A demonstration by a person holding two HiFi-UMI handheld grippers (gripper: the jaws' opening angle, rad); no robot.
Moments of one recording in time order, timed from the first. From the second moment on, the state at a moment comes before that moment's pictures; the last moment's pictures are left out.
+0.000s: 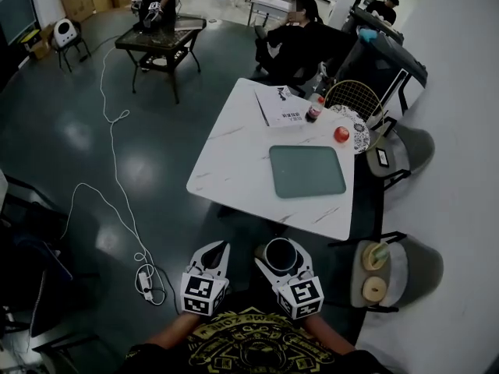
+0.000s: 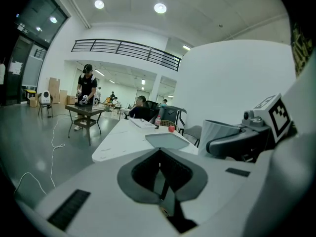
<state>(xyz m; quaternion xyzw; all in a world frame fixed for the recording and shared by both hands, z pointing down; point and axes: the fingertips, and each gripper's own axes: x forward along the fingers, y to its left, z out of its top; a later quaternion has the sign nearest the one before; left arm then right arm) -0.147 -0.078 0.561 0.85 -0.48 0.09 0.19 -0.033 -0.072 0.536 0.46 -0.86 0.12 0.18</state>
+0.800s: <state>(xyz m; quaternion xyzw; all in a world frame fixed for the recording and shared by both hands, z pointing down) -0.118 -0.156 0.554 0.84 -0.50 0.10 0.19 0.001 -0.158 0.535 0.44 -0.87 0.12 0.17</state>
